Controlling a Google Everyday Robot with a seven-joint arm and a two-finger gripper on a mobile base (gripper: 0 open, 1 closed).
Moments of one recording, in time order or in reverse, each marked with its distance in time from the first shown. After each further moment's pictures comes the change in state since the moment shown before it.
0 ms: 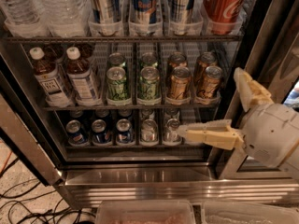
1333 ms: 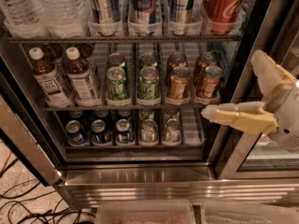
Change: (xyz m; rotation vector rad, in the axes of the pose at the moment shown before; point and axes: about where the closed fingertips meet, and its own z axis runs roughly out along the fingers) arm -0.040 -0.035 -0.023 -0.061 -0.219 0.112
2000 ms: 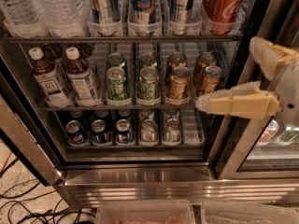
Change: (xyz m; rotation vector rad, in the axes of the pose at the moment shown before) arm -0.012 0.000 0.014 0.004 0.296 -0.065
